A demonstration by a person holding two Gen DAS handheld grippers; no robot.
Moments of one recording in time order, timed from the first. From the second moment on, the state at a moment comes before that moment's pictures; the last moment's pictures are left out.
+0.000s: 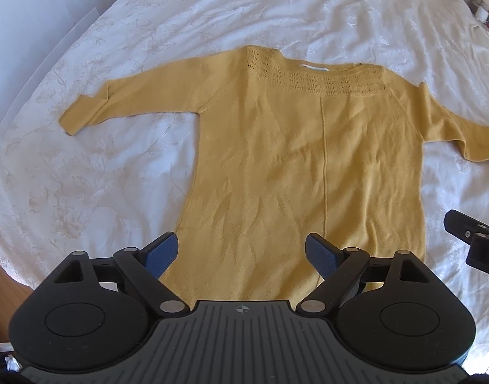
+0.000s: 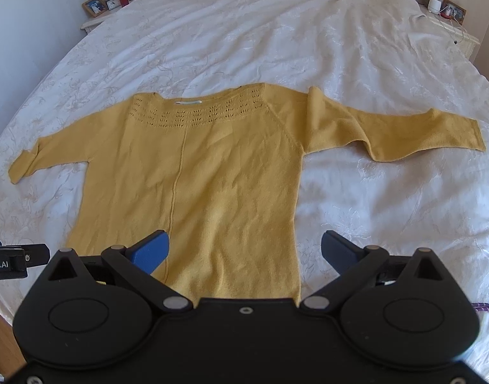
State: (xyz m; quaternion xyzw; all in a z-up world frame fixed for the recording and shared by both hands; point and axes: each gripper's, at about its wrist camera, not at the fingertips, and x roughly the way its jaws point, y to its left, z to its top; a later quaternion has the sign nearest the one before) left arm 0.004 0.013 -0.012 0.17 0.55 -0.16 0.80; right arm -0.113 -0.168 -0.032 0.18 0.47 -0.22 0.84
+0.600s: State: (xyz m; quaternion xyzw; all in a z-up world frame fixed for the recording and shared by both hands) left arm 0.020 0.022 -0.020 0.18 0.56 -0.18 0.79; right arm -0.094 -0.147 -0.036 0.19 0.48 -0.23 0.82
